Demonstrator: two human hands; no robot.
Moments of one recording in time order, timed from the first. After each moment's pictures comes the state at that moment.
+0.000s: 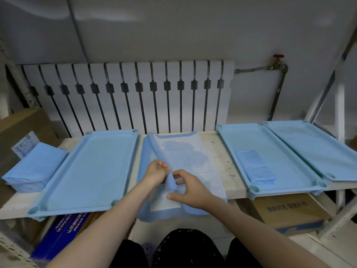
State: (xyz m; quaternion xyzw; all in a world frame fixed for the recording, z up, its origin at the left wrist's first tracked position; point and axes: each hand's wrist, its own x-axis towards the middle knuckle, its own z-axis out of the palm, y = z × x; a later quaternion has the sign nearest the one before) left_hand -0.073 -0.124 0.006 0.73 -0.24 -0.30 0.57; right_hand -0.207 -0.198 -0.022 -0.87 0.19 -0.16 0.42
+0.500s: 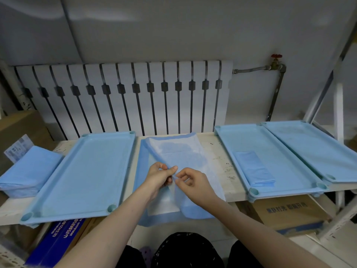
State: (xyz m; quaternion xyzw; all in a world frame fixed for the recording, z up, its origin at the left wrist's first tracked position) left_hand -0.082 -0.138 0.009 0.67 -0.20 -0.37 0.61; right_hand -0.213 -0.198 -0.003 -0.80 0.25 -0.28 0.47
